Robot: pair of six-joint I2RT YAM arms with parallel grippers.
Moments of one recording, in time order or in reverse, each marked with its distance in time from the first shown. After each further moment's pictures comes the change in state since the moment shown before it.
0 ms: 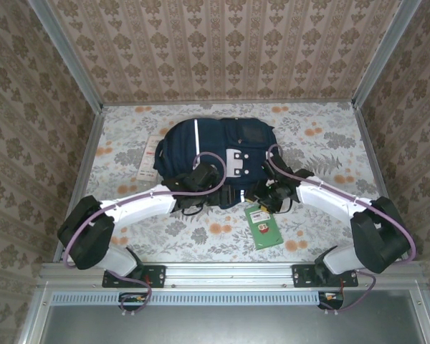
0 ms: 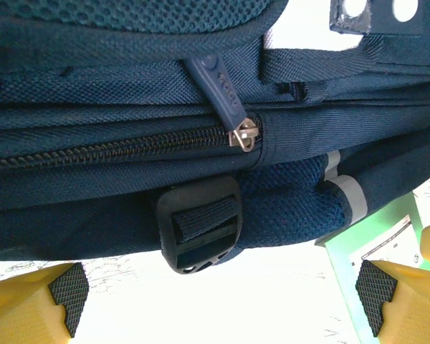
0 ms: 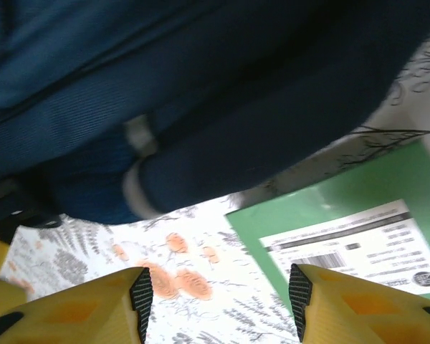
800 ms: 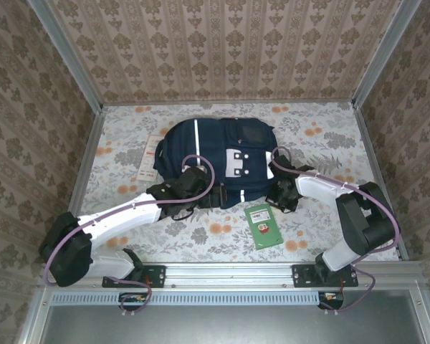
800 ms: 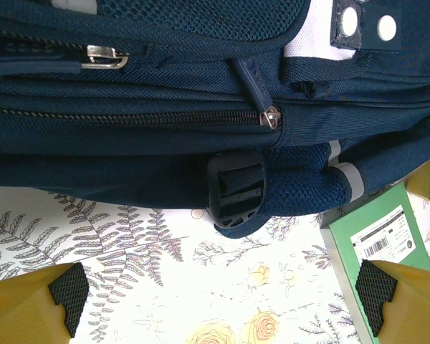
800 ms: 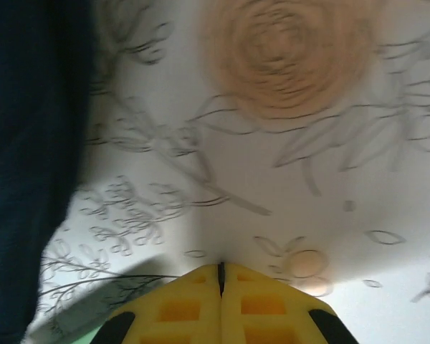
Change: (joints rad) left arm 0.000 -0.171 -0.080 -0.047 -0.055 -0.004; right arm -0.109 0.153 -0.022 -0.074 0.217 -0.156
